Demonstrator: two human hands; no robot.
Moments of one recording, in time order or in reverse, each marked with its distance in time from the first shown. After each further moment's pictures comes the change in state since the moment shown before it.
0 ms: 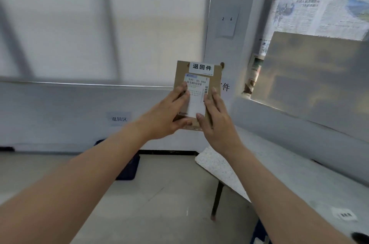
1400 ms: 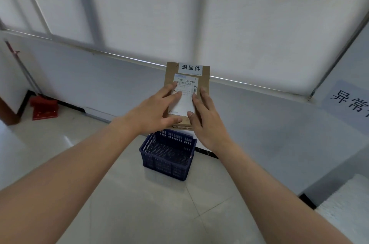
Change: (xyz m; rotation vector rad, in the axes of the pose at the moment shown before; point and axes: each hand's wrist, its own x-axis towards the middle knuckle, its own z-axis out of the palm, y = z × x) left_hand -0.047 -0.543 -0.057 0.100 -0.082 -0.460; right_hand 0.311 -0.059 0.509 0.267 -0.397 -0.102
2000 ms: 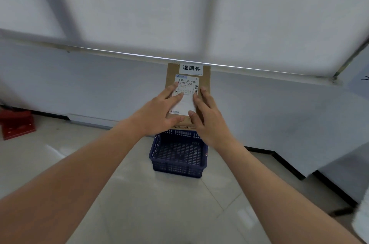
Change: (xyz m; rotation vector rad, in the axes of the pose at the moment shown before) left_hand 0.091 -0.259 0.004 -0.154 -0.158 0.076; right_hand 0.178 -0.005 0.179 -0.073 -0.014 0.236
